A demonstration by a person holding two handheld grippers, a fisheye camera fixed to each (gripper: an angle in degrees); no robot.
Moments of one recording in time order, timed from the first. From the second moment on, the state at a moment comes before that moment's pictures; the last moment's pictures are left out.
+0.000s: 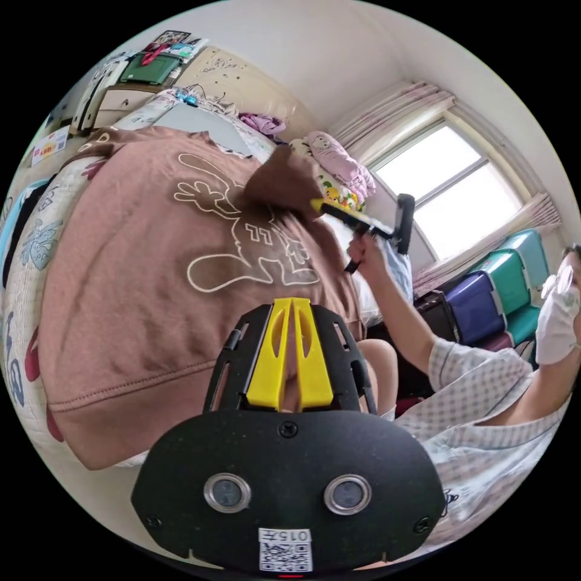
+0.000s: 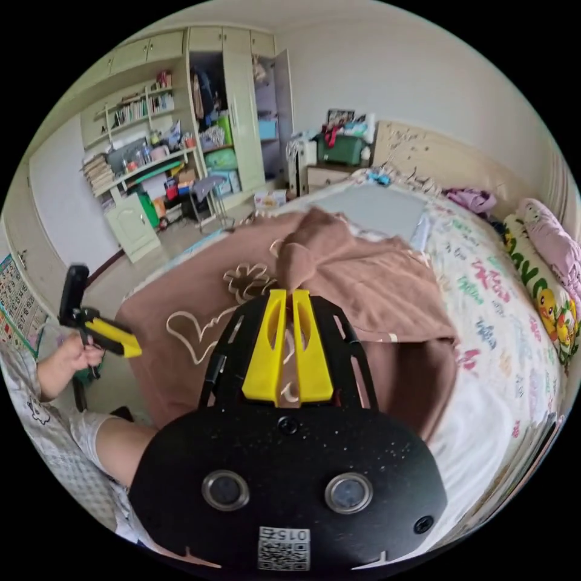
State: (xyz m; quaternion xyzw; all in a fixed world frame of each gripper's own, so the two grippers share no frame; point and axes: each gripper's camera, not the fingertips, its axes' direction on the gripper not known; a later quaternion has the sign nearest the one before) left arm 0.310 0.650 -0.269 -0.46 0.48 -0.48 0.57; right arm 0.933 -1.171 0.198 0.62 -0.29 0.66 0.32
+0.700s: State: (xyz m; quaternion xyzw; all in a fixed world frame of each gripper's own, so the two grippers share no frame) left arm 0.478 0.576 -0.197 -0.48 0.54 -0.14 0.68; right arm 0.948 -1.229 0.215 0.62 -0.42 0.57 0.34
